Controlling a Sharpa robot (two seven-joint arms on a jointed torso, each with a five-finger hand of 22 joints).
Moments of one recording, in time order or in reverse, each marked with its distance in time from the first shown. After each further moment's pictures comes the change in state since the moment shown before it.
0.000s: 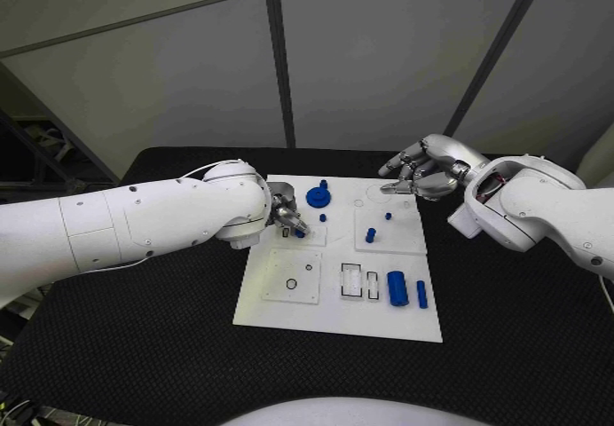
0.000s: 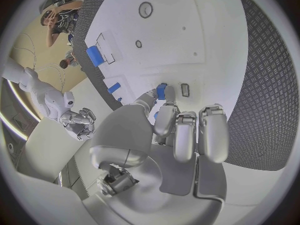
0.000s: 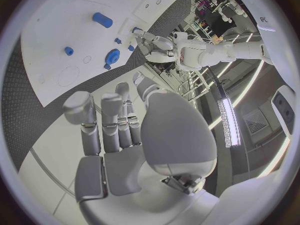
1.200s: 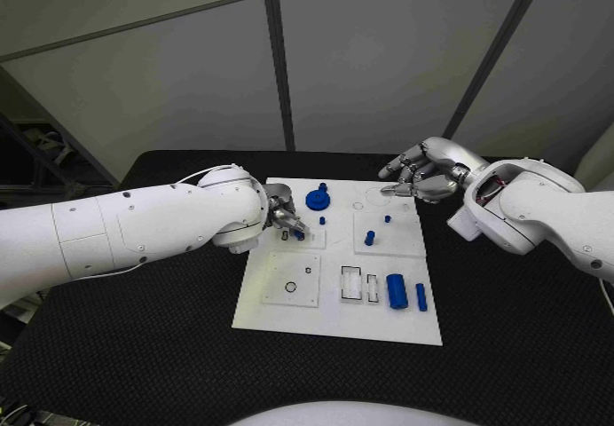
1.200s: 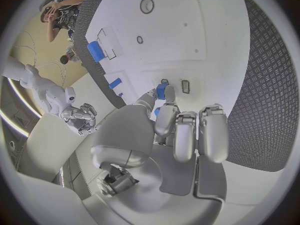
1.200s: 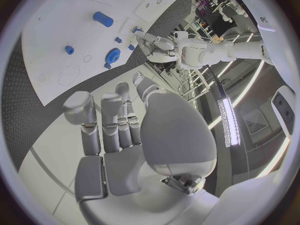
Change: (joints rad) left arm -0.002 -0.023 -0.001 0.024 0.006 -0.060 0.010; left_hand 0.031 0.021 -0.054 0.019 -0.037 -0.005 -0.002 0.002 -0.012 -0.001 -0.002 0.000 0.000 -0.001 -0.002 0.000 0.000 0.000 0.000 0.000 0.000 0.000; right arm 0.000 -0.003 0.000 0.002 0.000 -0.007 0.002; right_hand 0.004 0.004 0.000 0.000 0.000 0.000 0.000 0.000 0.000 0.000 0.000 0.000 0.002 0.000 0.000 0.005 0.000 0.000 0.000 0.000 0.000 0.002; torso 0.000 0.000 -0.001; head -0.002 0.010
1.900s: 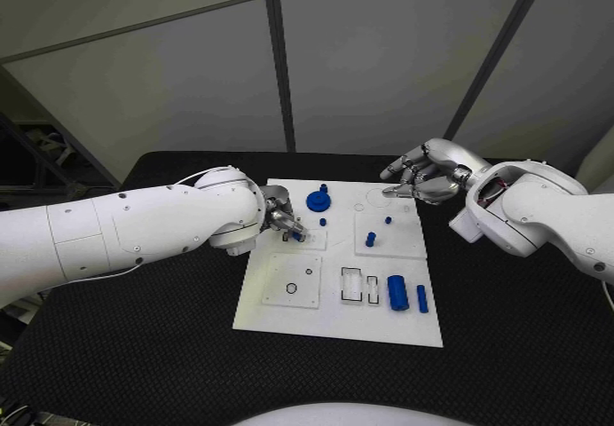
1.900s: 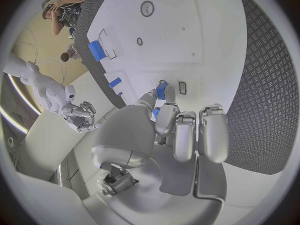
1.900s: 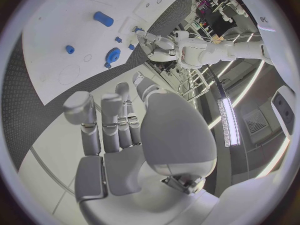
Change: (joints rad) left arm 0.000 -0.017 -0.001 0.009 0.021 -0.004 0.001; left_hand 0.014 0.015 -0.024 0.007 -0.005 -0.002 0.002 0.007 -0.006 0.000 0.000 0.000 -0.013 0.000 0.000 0.000 0.000 0.000 0.000 0.000 0.000 0.000; right arm 0.000 -0.005 0.000 0.005 0.000 -0.004 0.001; right_hand 0.000 0.000 0.000 0.000 0.000 0.000 0.000 0.000 0.000 0.000 0.000 0.000 0.000 0.000 0.000 0.000 0.000 0.000 0.000 0.000 0.000 0.000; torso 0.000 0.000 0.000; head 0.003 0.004
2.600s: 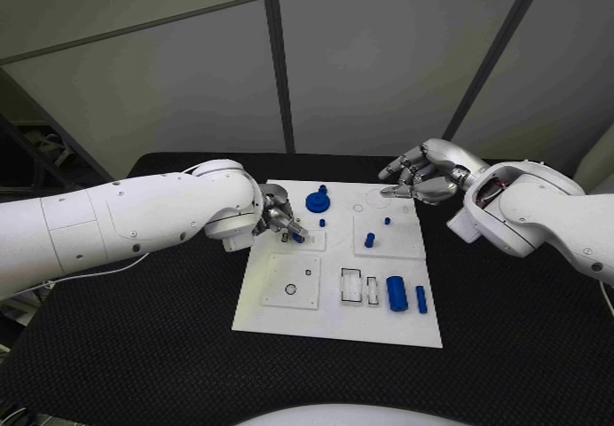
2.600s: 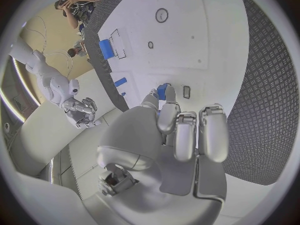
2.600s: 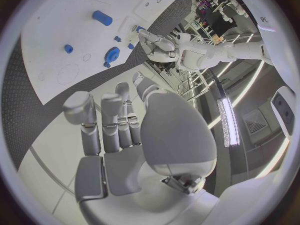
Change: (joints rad) left arm 0.026 0.000 0.000 -0.020 0.118 0.080 0.004; left_hand 0.120 0.058 -0.183 0.076 -0.031 -0.024 0.008 0.007 -0.029 -0.016 0.013 0.000 0.008 0.000 0.000 0.000 0.000 0.000 -0.007 0.000 0.000 0.000; right arm 0.000 0.001 0.000 0.001 0.000 -0.006 0.002; right_hand 0.000 0.000 0.000 0.000 0.000 0.000 0.000 0.000 -0.001 0.000 0.000 0.000 0.001 0.000 0.000 0.000 0.000 0.000 0.000 0.000 0.000 0.000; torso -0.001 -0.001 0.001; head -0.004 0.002
